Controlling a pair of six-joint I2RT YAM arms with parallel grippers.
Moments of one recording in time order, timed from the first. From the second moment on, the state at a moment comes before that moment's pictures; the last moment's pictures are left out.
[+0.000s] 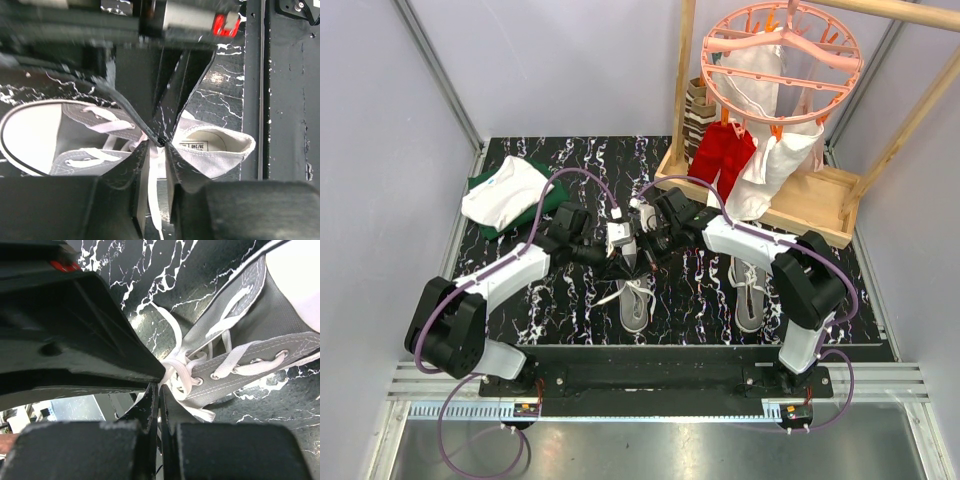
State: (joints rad) left arm -0.45 1.40 0.82 -0.29 0.92 0.53; right arm 0.70 1.80 1.25 -0.39 -0.70 0.26
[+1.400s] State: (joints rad) left arm -0.38 1.38 0.65 0.05 0.89 0.02; right arm 0.67 1.74 1.19 -0.36 -0.69 0.21
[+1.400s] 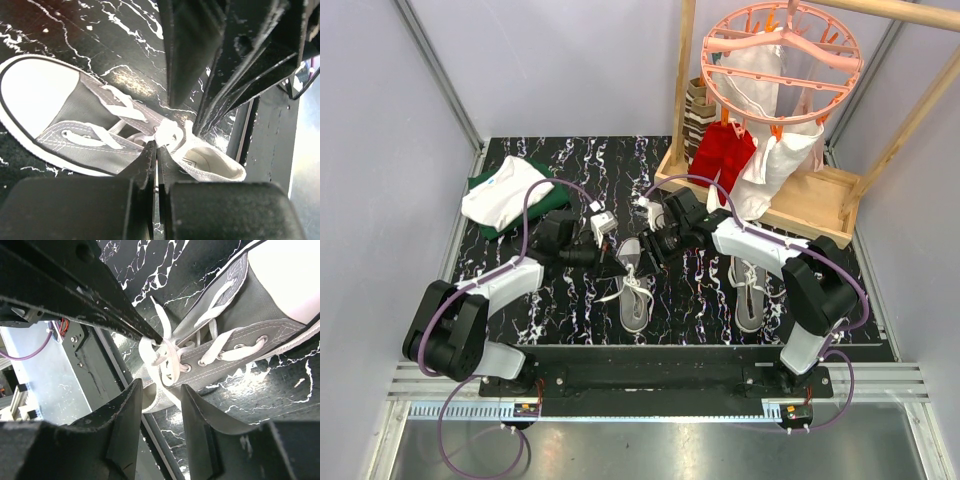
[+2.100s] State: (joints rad) left arm -0.31 1.37 0.59 0.20 0.90 -0.18; right arm 0.67 1.80 1.20 -0.36 -0.69 0.18
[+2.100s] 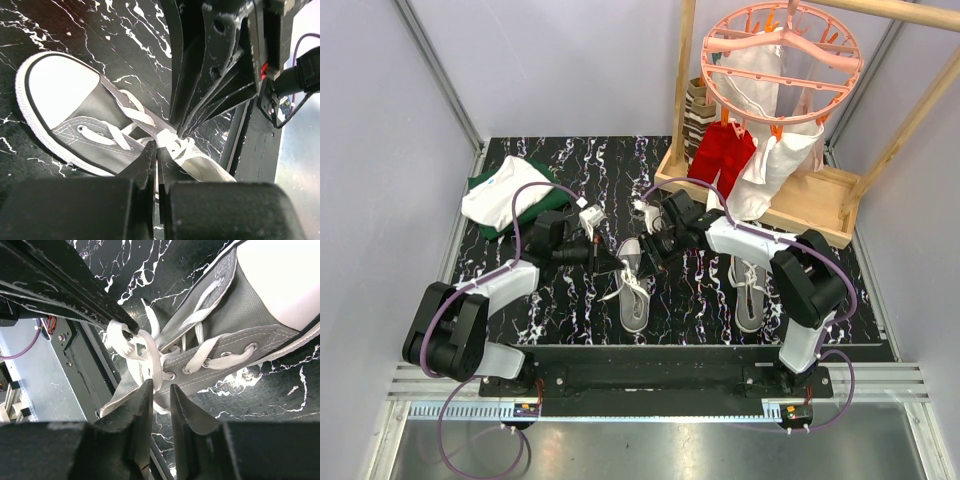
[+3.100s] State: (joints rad) left arm -0.30 1.38 0.59 0.22 0.90 -0.23; right arm 0.76 1.72 1.13 -0.36 -0.59 0.11
